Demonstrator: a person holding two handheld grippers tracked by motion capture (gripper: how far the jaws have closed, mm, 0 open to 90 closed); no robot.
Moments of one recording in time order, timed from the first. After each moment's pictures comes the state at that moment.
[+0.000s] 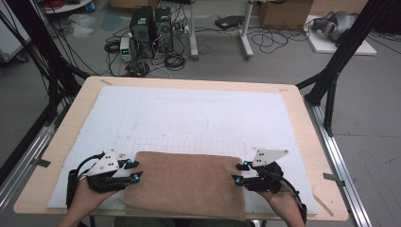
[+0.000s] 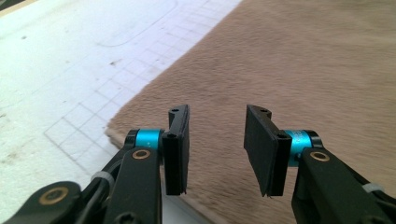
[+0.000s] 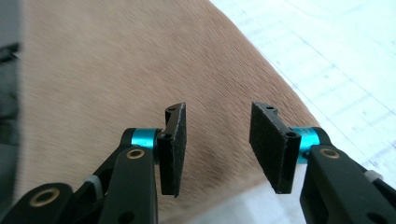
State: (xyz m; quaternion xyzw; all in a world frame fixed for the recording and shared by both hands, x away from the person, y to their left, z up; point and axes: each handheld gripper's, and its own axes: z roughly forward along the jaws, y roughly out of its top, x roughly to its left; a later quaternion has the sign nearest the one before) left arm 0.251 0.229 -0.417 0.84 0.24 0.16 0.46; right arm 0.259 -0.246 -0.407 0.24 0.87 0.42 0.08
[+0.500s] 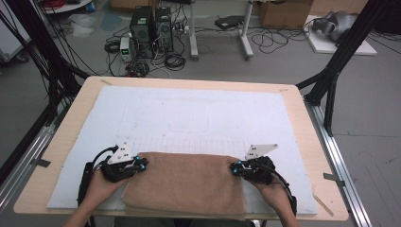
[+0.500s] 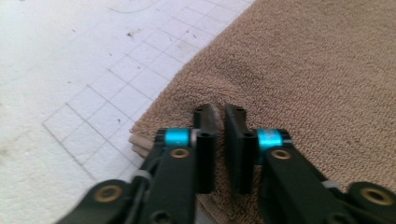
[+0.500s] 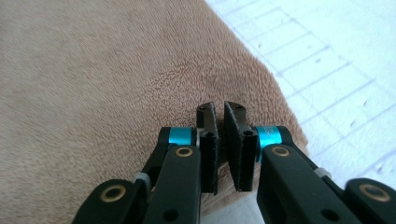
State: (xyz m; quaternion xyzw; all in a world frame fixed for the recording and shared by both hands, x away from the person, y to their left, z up) left arm 0.280 0.213 -0.436 0.86 0.26 0.17 0.41; right arm 0.288 -0.239 -0.431 0.26 0.88 0.40 0.07
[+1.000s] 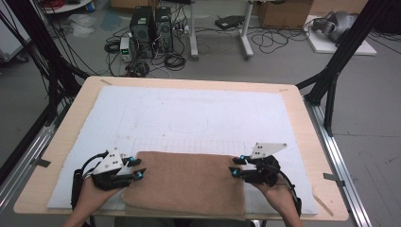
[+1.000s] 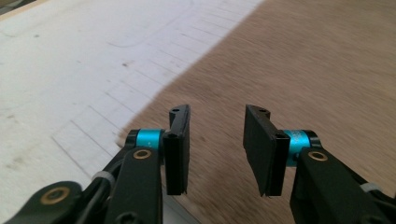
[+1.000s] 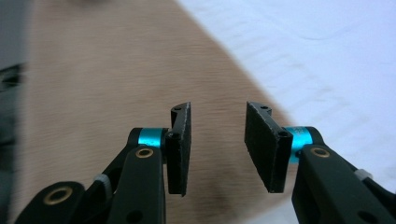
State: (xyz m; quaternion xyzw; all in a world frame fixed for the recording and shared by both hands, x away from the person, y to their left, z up) left arm 0.242 0.223 -0.421 0.84 0.24 0.16 0.46; right arm 0.271 -0.239 -0.402 0.25 0.86 0.45 0.07
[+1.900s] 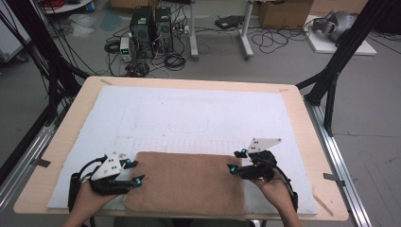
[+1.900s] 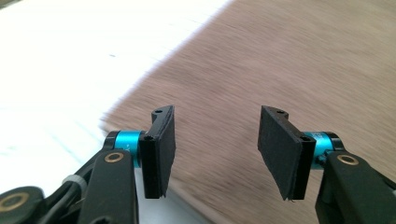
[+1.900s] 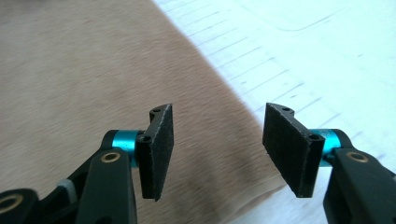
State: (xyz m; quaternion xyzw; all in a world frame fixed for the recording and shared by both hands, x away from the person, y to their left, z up) left arm 0.249 0.224 -0.418 0.84 0.25 0.18 0.45; right arm 0.293 -0.236 -0.407 0.27 0.86 0.42 0.09
